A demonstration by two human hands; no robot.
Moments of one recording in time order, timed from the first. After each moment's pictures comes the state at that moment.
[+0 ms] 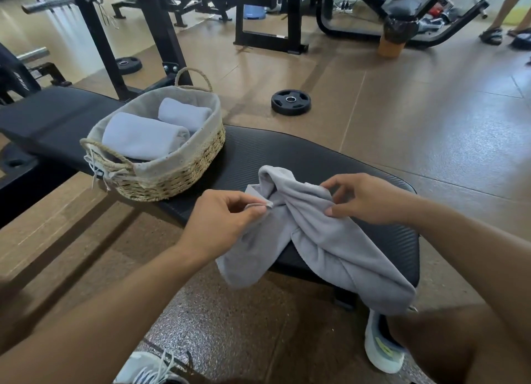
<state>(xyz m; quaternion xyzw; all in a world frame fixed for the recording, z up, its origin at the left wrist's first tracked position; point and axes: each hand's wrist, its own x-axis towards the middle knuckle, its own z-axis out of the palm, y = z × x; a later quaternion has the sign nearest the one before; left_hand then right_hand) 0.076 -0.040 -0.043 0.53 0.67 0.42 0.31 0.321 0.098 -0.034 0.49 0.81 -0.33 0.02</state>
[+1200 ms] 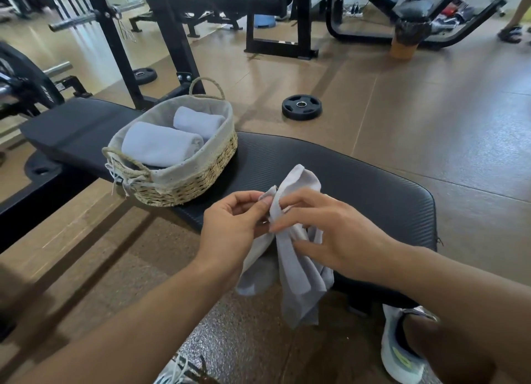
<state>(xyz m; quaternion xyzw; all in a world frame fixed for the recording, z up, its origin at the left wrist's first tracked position) 0.101 -0.049 -0.034 0.26 0.58 0.63 0.45 0.277 0.016 -0.023 0.21 0.92 -0.25 -0.19</state>
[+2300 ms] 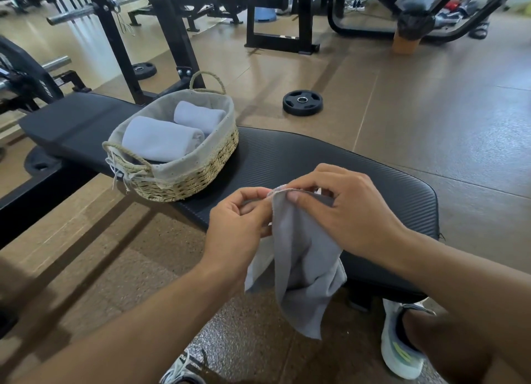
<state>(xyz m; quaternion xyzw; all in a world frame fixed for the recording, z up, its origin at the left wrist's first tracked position) 0.111 -0.060 -0.023 0.27 0.56 0.62 0.48 0.266 0.022 -0.013 0.34 0.84 -0.27 -0.32</state>
